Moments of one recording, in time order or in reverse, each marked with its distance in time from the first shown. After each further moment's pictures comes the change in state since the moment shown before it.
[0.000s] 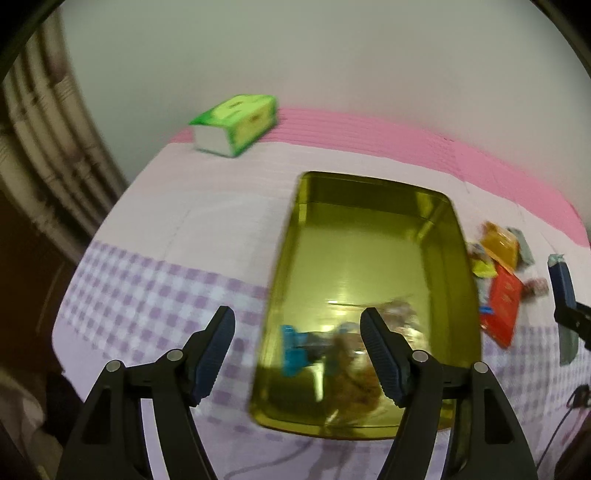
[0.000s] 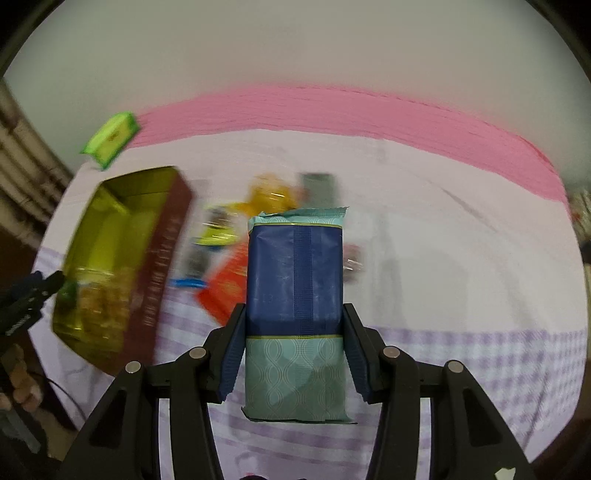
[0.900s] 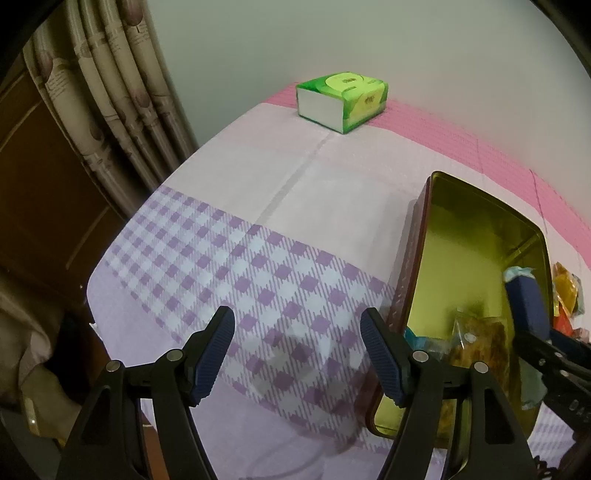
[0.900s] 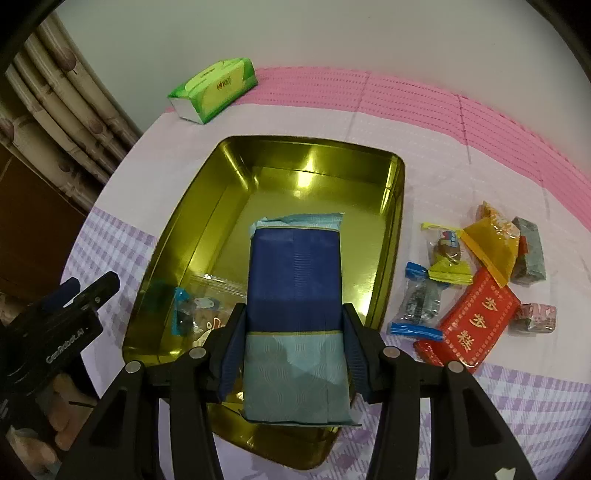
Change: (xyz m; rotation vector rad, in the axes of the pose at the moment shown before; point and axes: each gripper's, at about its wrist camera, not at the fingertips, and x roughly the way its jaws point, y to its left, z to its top) left arm 0.014 0.071 -0.010 -0.204 0.060 0.165; right arm 0.059 0.157 0.021 -0.154 0.079 0.136
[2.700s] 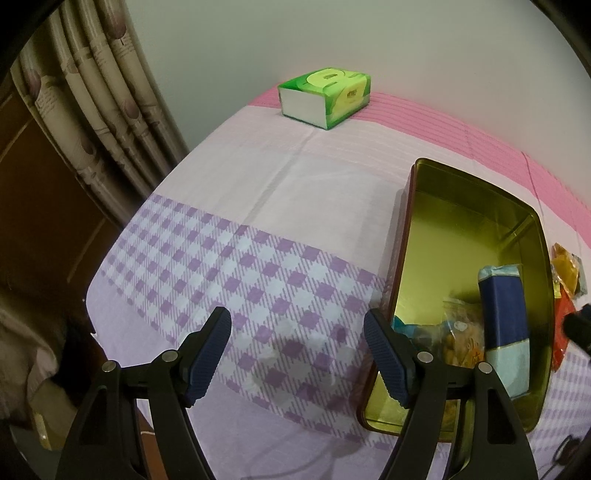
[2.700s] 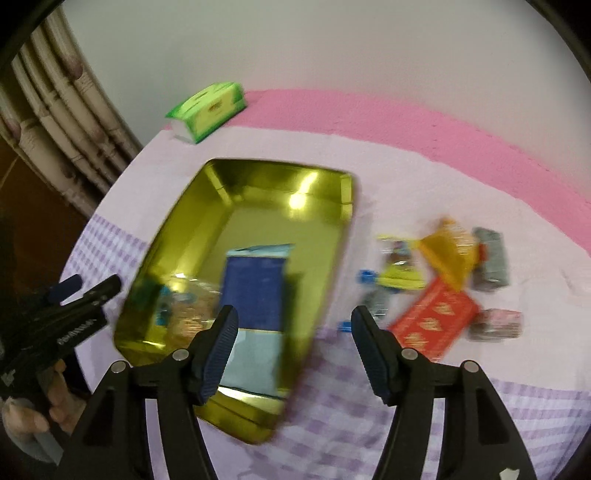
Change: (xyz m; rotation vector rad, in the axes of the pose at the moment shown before) left arm 0.001 -0.013 -0.004 0.064 -0.002 0.006; right arm -0.040 -0.045 -0.012 -0.016 -0.099 -0.048
